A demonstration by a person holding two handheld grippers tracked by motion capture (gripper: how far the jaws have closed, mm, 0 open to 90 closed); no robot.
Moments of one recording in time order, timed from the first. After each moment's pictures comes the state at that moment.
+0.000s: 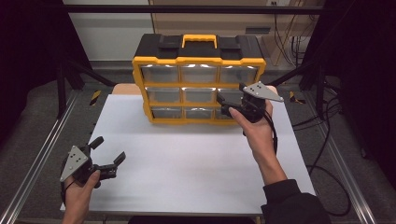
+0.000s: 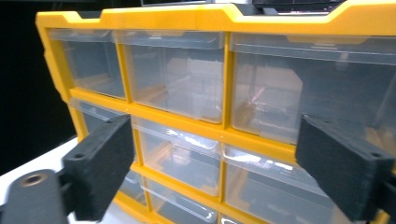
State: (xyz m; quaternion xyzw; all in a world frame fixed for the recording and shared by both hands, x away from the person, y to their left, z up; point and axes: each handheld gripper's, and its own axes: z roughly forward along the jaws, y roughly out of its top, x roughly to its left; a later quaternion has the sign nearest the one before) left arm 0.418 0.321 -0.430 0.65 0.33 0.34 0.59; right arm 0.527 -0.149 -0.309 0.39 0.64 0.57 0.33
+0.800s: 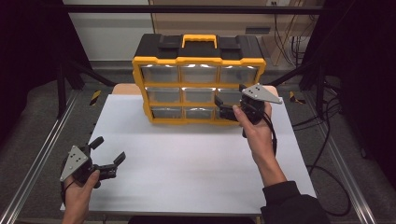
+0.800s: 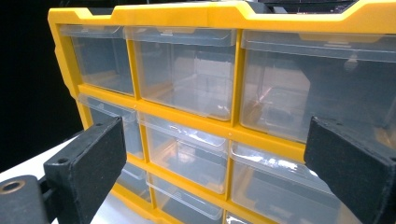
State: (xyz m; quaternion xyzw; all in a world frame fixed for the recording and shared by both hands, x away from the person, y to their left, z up) left arm 0.418 0.321 -0.430 0.65 0.34 0.33 0.59; right arm 0.523 -0.147 -0.311 0.38 0.65 0.57 0.33
